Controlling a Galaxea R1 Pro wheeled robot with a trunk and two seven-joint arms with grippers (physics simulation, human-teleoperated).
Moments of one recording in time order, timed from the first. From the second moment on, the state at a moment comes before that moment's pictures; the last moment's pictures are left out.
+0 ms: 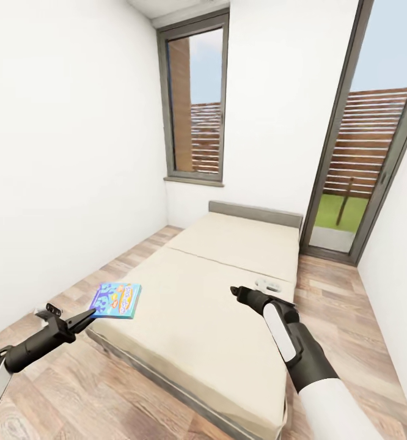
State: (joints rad) left arm -0.55 0.36 0.47 -0.64 0.28 0.81 -1.57; right arm -0.61 0.08 0.09 -1.10 -0.48 0.58 -0.20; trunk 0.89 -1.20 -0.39
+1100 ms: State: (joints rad) left arm -0.55 0.36 0.47 -0.64 0.28 0.81 -1.57; right arm -0.61 0.09 0.10 -1.10 -0.48 0.58 -0.20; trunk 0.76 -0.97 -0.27
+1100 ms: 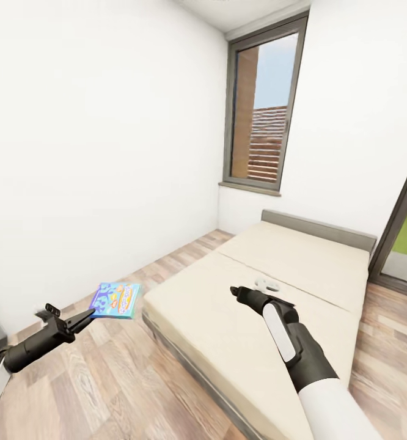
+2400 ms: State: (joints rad) left arm -0.55 0.36 0.47 -0.64 0.29 0.78 -1.57; right arm -0.61 0.09 0.10 -1.10 -0.48 0.58 -0.20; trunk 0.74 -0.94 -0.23
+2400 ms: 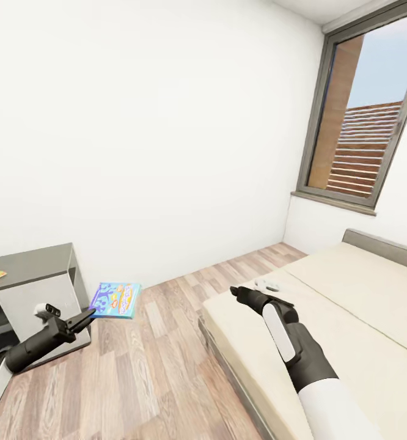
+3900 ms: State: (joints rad) left arm -0.55 0.36 0.47 -0.64 0.29 0.78 -1.57; right arm -0.61 0.09 0.10 -1.10 -0.48 0.58 -0.20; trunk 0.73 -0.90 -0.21
